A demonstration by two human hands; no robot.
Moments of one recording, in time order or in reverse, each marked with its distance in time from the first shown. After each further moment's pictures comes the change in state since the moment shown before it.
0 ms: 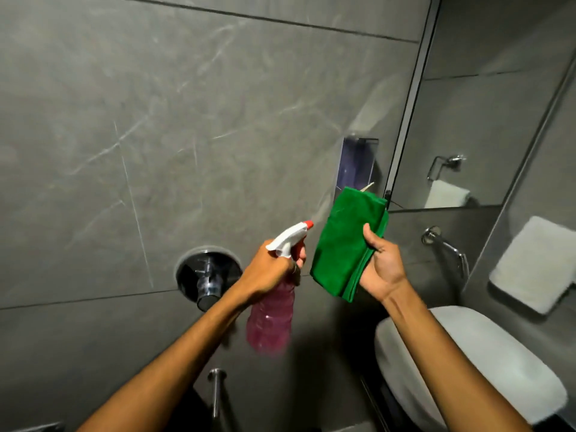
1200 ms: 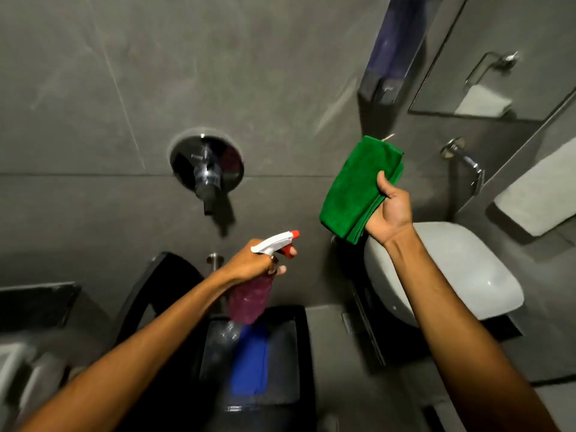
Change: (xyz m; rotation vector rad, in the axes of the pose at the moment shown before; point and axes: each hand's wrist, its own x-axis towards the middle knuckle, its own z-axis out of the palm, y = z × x) left_hand -0.132 -0.153 0.019 -0.045 -0.141 -0.508; right_hand -0.017 0.077 -0.070 0.039 0.230 0.231
